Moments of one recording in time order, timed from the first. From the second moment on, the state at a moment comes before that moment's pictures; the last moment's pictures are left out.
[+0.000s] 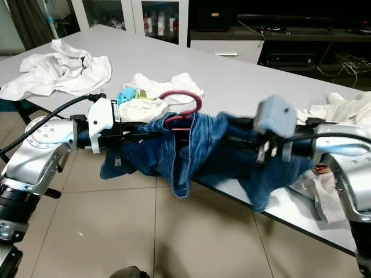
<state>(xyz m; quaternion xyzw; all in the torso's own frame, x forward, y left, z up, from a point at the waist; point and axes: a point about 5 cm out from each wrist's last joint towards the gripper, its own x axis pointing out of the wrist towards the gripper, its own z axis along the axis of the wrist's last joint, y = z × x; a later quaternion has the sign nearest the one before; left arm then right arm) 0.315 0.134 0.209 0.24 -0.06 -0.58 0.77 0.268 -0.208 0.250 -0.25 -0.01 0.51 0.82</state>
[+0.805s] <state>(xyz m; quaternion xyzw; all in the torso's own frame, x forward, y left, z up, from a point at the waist) 0.320 0.132 0.212 0.18 -0.09 -0.55 0.81 0.277 -0.222 0.246 -0.08 -0.10 0.40 0.91</state>
